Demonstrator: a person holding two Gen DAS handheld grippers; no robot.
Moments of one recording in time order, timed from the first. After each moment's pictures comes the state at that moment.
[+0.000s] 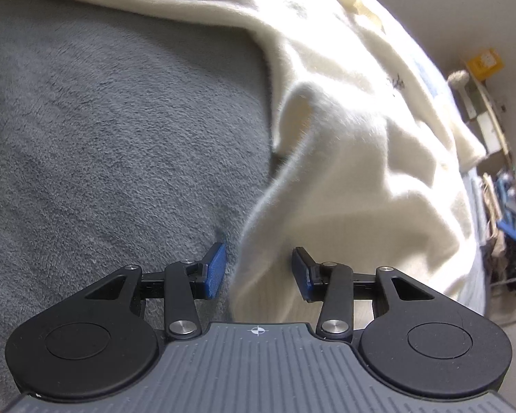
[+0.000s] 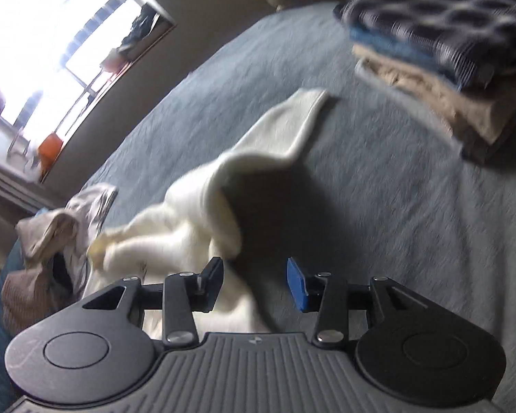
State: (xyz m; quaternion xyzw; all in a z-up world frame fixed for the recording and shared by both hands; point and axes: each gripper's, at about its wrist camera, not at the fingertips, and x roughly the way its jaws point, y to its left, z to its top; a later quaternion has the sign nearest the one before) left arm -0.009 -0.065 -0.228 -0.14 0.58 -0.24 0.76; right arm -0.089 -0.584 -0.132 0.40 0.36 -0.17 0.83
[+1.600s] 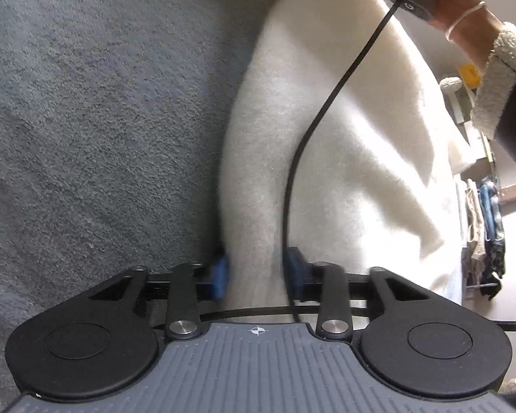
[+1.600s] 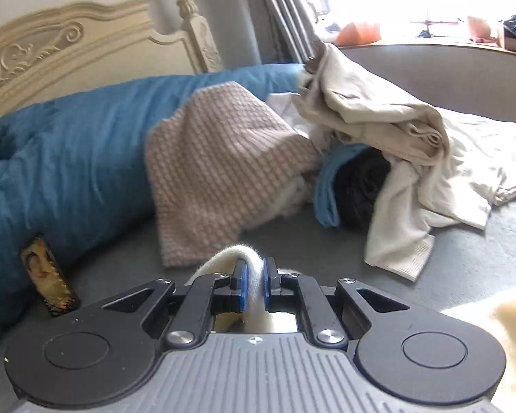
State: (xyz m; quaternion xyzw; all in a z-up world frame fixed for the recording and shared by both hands) left arm -0.010 -0.060 -0.245 -0.20 0.60 -0.26 0.73; right arm 0.269 -0.209 -0.133 0.10 0.33 0.24 0.91
